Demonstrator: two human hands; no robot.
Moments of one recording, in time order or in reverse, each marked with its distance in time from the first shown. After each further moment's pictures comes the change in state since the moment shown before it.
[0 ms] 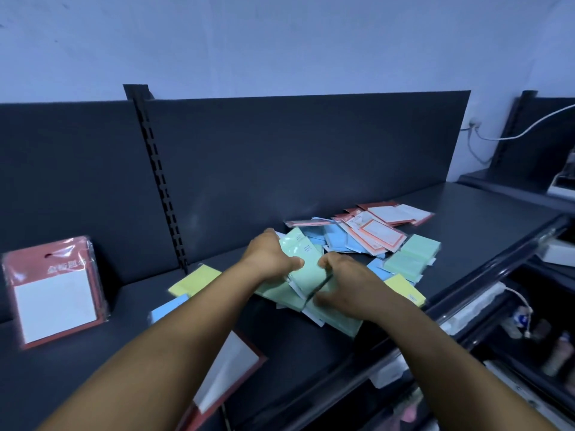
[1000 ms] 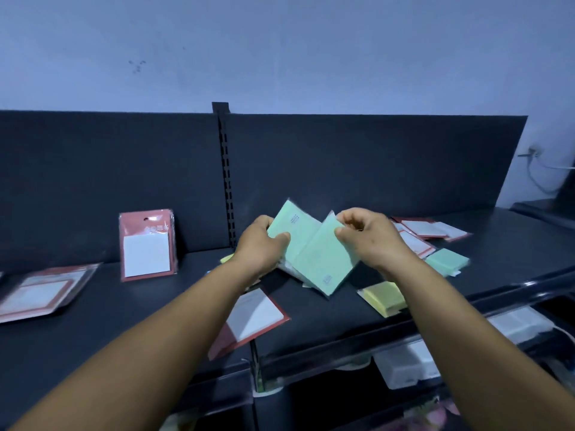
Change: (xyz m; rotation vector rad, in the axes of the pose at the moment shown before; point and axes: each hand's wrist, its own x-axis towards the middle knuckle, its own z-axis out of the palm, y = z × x) left_hand -0.086 -0.027 -0.035 -0.461 0.319 0.030; right_hand -0.017 -0.036 -0.042 0.629 0.192 -0.142
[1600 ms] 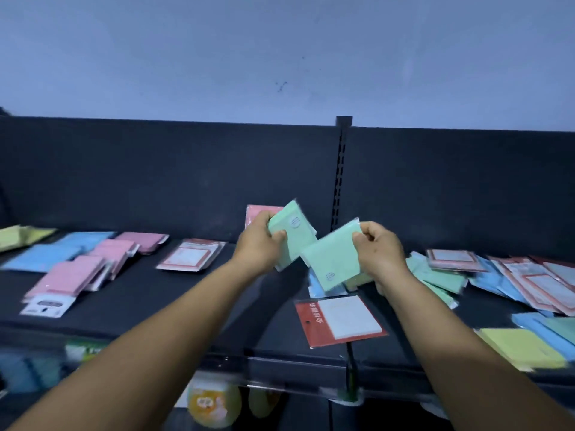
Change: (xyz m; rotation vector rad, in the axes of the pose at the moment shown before) left_hand -0.056 -0.033 -0.136 0.184 0.407 -0.069; right_hand 0.008 -0.044 0.139 0.150 -0.100 -0.036
